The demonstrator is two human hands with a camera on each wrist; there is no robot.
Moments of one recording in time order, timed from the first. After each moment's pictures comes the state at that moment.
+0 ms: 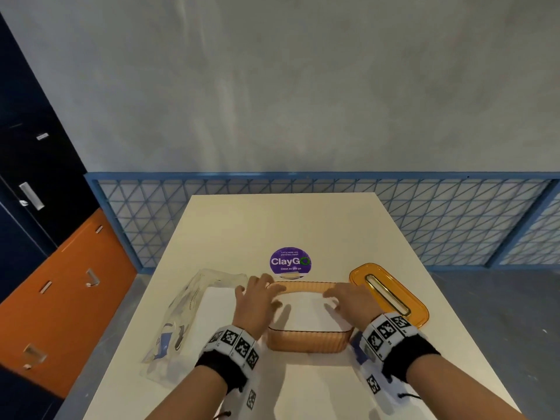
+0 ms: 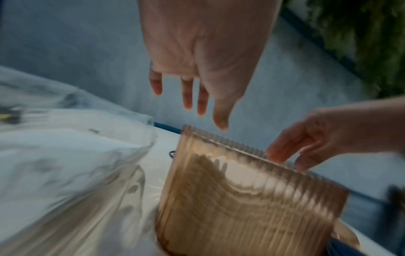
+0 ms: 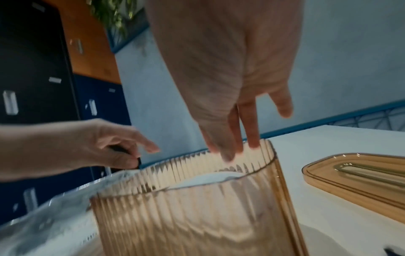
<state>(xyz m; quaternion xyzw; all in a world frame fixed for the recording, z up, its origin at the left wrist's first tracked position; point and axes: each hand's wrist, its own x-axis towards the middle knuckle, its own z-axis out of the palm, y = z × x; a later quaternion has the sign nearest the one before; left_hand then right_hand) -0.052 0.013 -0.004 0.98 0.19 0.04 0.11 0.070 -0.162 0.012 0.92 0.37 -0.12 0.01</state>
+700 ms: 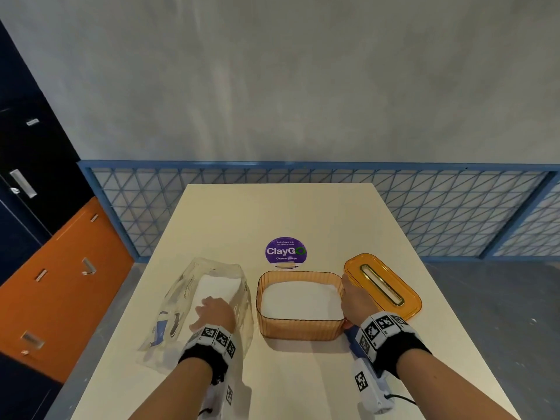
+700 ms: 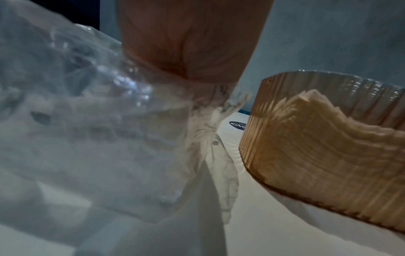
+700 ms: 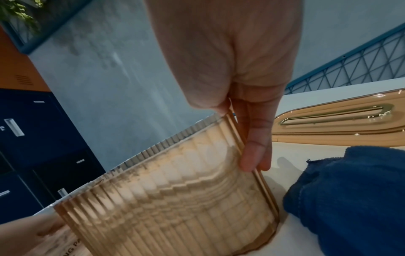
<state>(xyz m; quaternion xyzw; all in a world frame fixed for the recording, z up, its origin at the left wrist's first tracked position) -0.071 0.062 -0.077 0.85 0.48 -0.20 0.12 0.079 -0.171 -0.022 0.95 0.20 -0.22 -0.11</state>
